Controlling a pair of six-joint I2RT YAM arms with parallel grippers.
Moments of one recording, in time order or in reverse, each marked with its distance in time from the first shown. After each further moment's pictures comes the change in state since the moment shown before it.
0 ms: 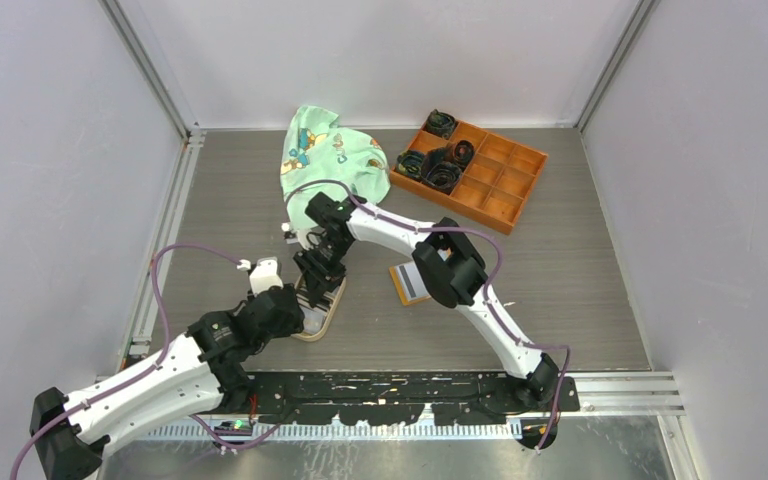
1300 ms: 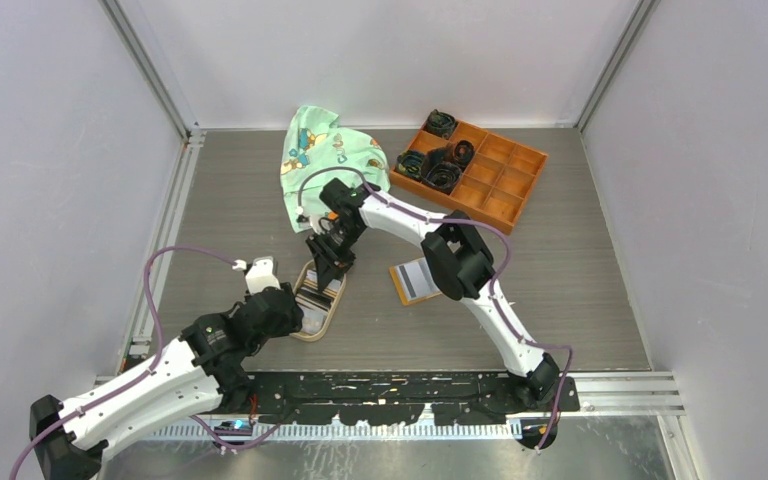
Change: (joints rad) left arm 0.002 -0.038 0.000 -0.004 0.001 0.001; right arm -0.079 -0.013 0.003 -0.011 -0.027 0.018
